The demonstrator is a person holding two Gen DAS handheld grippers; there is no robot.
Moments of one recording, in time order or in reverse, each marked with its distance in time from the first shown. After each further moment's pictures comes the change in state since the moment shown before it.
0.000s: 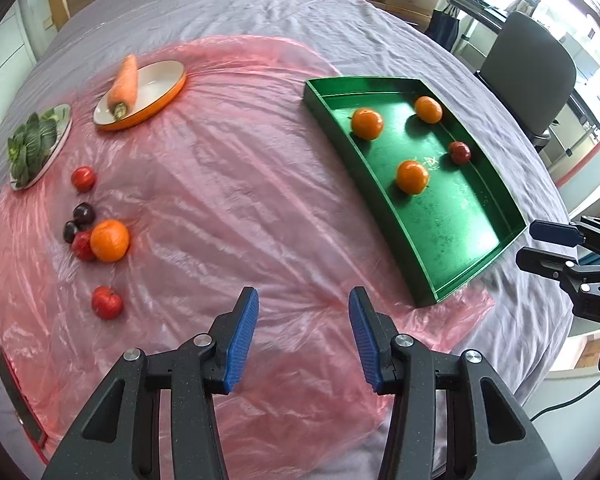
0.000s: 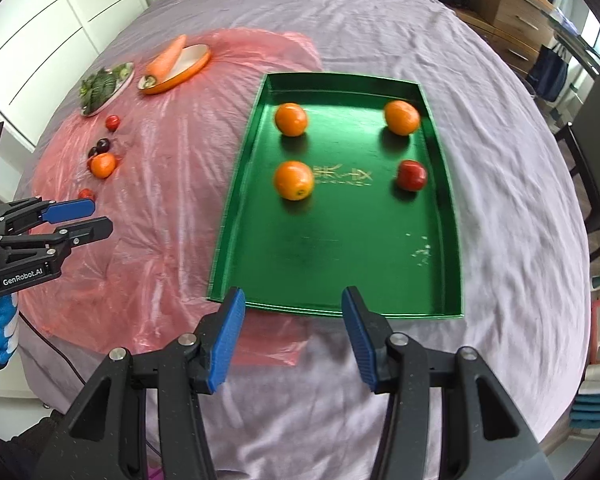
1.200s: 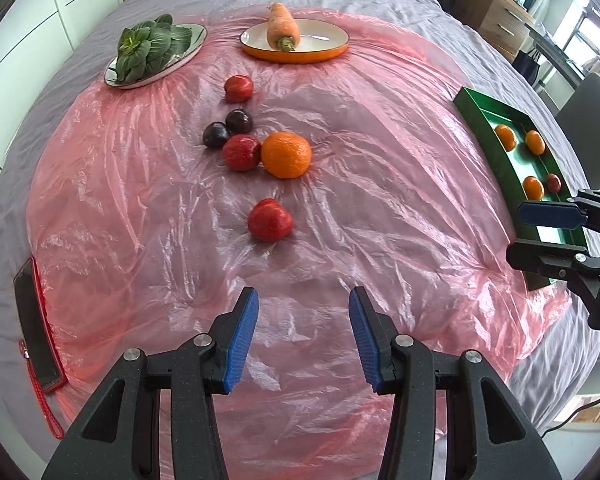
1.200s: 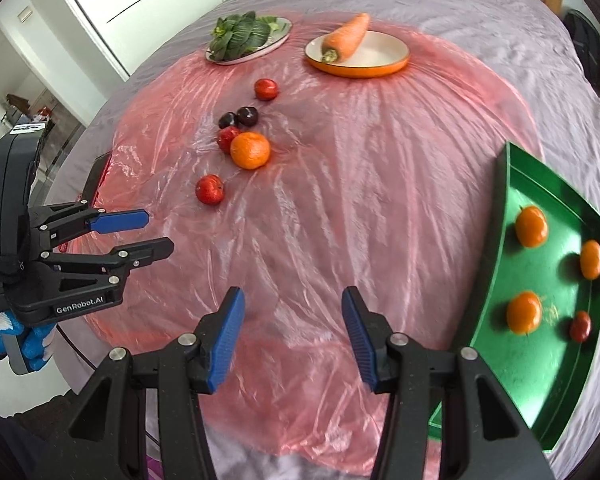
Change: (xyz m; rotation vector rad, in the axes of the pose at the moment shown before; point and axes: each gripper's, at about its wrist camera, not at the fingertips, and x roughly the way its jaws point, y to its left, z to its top) left arm -0.008 0.145 -0.068 -0.241 0.001 0.124; right arm 0.066 0.181 0.060 -0.350 0.057 0.231
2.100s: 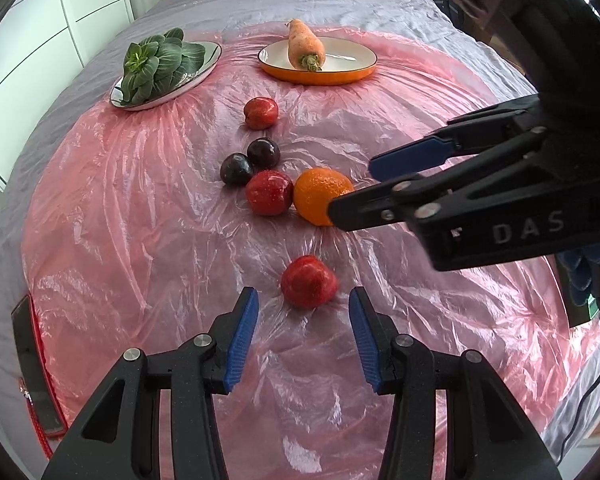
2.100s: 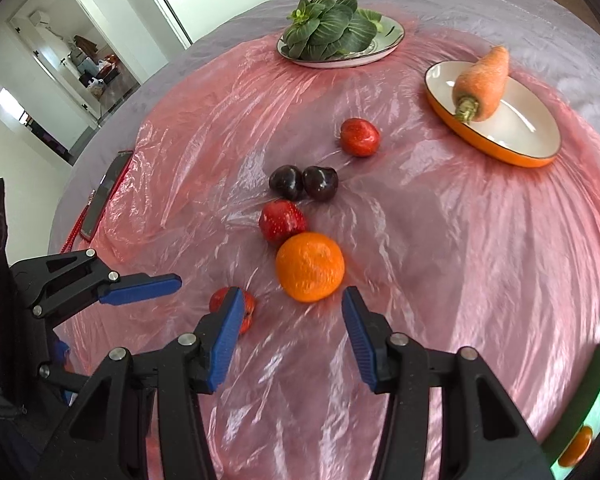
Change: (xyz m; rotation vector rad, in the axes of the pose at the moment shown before) left arm 0.040 0.020 0.023 0.010 -0.099 0.050; right arm 0.112 0.033 0.122 -0.258 0.040 0.174
